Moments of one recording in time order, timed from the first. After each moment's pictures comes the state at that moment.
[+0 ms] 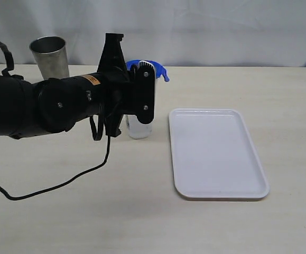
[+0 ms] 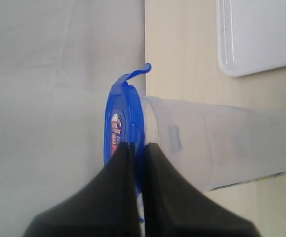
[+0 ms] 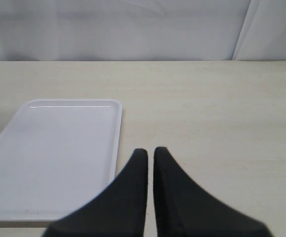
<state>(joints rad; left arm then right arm) -0.72 1.72 -0.93 -0.64 -0.32 1.90 -0.04 0.00 0.00 -0.03 0.34 0.01</state>
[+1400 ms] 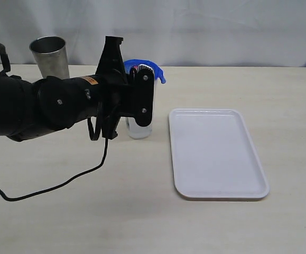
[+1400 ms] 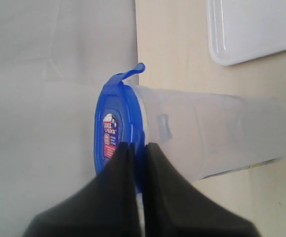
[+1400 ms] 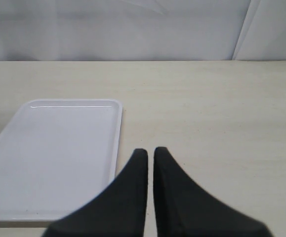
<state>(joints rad) -0.72 1.72 -0.93 -0.74 -0.30 2.02 -0.04 0.00 0.00 -0.03 0.34 0.01</state>
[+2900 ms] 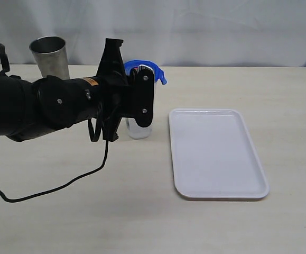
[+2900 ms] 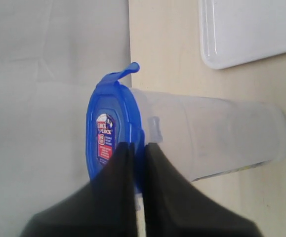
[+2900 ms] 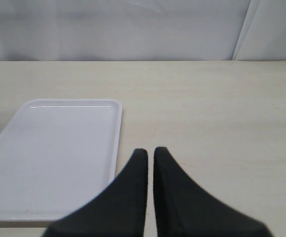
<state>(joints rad) -0.72 1.72 -0.93 -0.76 -0.28 2.02 -0.04 0.00 0.00 -0.03 0.34 0.01</state>
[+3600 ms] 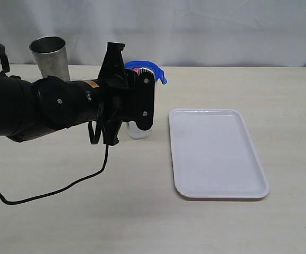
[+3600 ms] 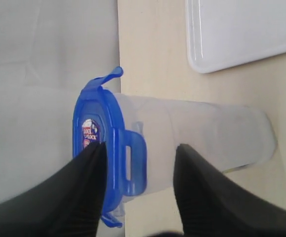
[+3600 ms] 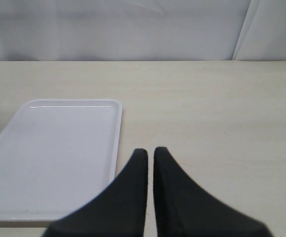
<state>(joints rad) -0.72 1.72 -0.93 -0.77 -0.24 2.02 -0.04 0.00 0.00 -0.03 0.34 0.01</state>
